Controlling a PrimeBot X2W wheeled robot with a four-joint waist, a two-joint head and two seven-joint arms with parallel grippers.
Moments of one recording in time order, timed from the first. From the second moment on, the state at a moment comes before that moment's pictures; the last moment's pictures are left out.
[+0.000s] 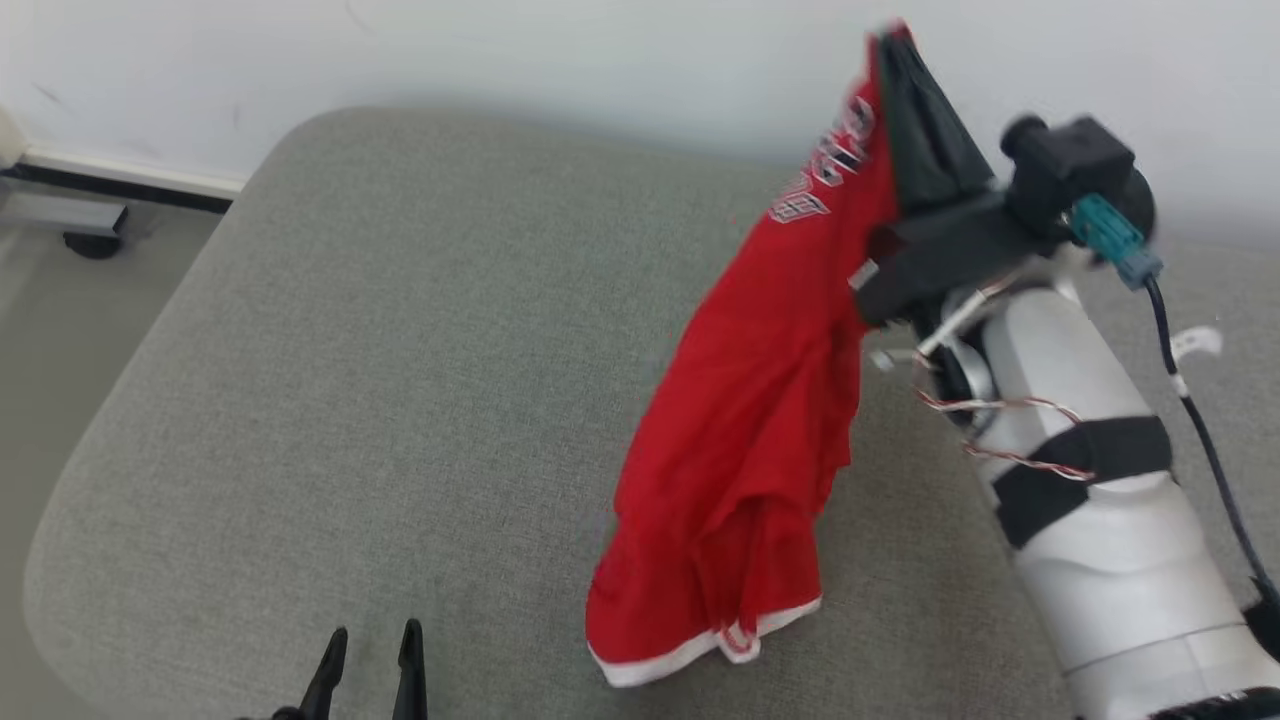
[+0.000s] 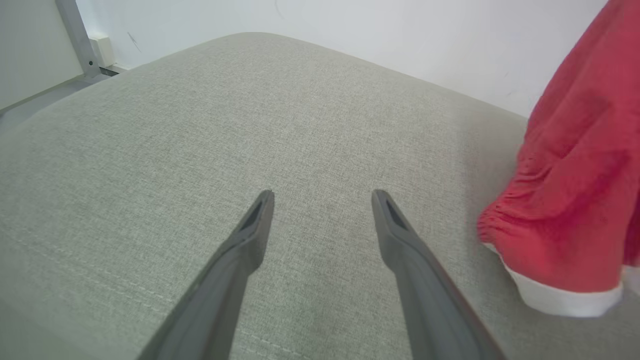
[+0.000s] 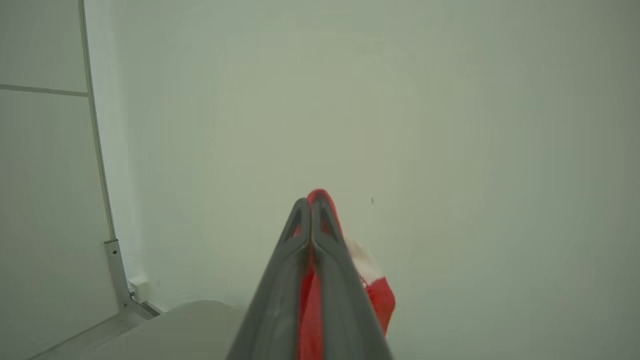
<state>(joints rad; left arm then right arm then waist) 0.03 0.05 -0.05 0.30 -0.31 -0.13 -0.26 -0.90 -0.08 0.21 0.58 0.17 0.13 -0.26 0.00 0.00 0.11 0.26</state>
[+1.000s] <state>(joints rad) 0.06 0.05 -0.01 0.30 -0.26 -0.12 -0.26 -0.38 -0.05 0.14 0.57 0.08 0.13 -0.26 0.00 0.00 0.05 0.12</state>
